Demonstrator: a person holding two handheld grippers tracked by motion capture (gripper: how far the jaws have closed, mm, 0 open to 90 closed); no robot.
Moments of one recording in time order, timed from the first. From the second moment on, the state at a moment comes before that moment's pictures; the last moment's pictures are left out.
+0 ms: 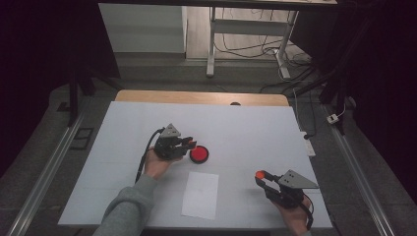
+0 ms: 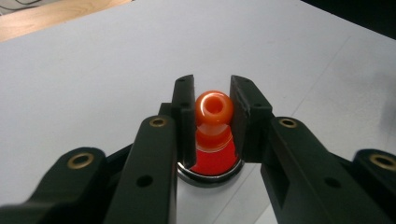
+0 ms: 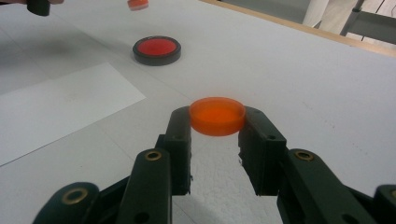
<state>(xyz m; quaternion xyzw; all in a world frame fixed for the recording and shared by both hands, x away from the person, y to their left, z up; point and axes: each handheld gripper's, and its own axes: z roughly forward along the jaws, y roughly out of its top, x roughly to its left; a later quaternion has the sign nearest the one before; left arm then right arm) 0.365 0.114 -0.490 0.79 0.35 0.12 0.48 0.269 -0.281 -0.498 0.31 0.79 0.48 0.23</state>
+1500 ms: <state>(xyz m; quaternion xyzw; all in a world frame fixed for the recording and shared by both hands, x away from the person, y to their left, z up) 0.326 0.127 -0.468 0.80 0.29 0.11 0.51 0.269 -0.282 -0.498 0.31 0.79 0.48 0.23</state>
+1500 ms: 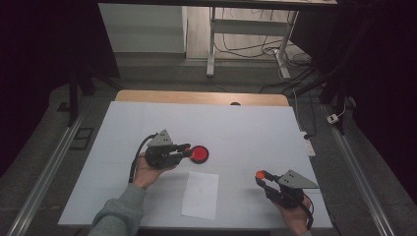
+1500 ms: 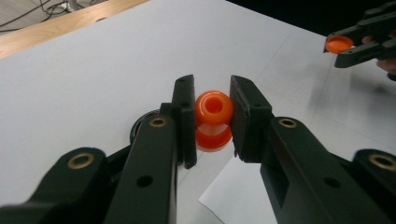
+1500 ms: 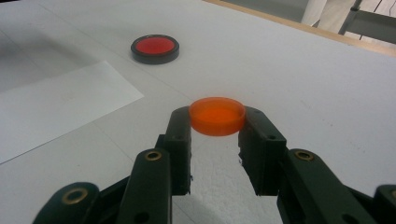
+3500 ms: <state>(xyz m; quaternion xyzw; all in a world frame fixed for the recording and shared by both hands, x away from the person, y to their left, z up) 0.270 0.107 -0.485 0.83 0.22 0.03 0.51 0.271 -0.281 -0.498 0.30 0.79 0.48 0.23</state>
